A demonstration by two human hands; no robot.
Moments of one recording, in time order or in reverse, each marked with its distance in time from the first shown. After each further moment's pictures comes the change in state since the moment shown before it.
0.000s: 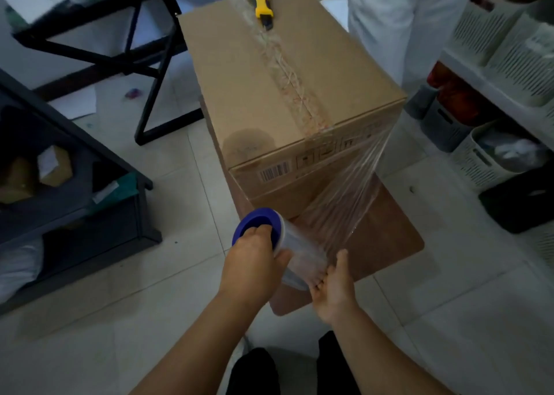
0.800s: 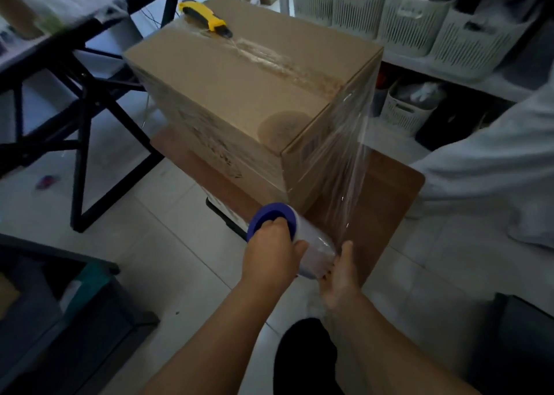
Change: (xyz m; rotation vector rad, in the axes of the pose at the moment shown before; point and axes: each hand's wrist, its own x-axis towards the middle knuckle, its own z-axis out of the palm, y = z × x) left_hand 0.052 -0.121 -0.016 0.085 -0.188 0.466; right_hand 0.046 0.119 0.092 0.397 0.248 -0.318
